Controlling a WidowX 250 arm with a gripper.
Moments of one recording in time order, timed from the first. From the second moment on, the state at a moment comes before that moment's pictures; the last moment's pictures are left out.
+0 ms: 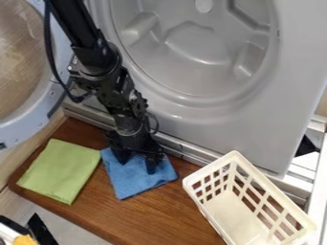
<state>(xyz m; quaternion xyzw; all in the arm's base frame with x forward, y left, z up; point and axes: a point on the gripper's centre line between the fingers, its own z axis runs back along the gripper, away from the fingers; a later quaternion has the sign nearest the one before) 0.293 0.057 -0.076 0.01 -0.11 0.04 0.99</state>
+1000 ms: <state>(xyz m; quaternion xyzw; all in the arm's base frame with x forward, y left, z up) 0.294 0.042 -0.010 -0.03 -0.10 -0.01 0.99</state>
